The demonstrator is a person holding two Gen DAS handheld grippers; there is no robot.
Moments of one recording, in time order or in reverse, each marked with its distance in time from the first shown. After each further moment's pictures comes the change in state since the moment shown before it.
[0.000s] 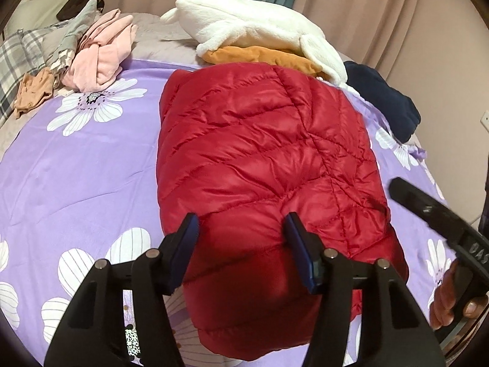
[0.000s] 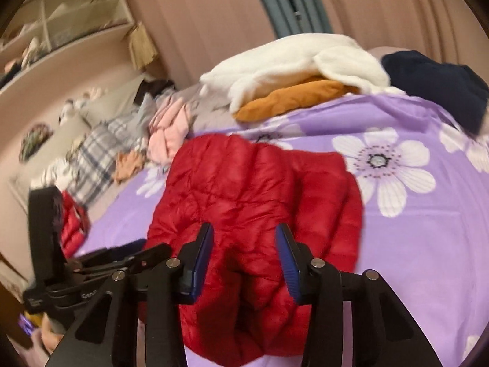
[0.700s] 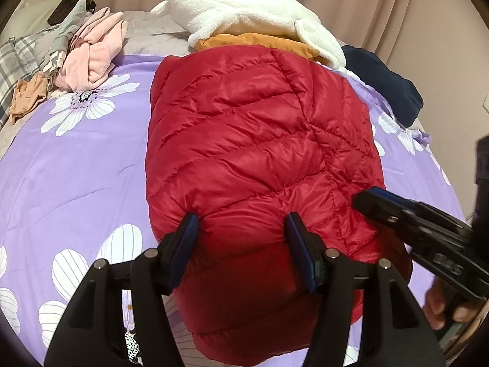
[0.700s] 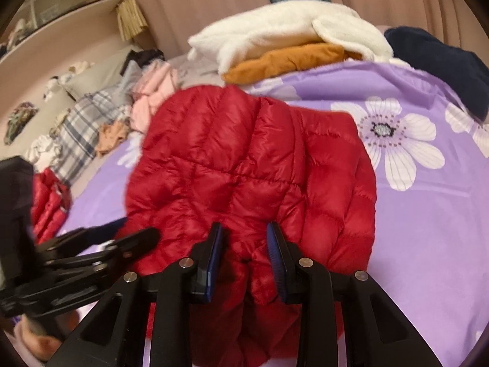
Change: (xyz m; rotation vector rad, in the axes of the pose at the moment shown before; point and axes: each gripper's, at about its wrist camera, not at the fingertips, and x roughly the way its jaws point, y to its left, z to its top) left arm 0.017 -0.004 -0.005 0.038 0.043 0.009; right arm 0.017 0.006 -0.019 -0.002 0.108 -0.044
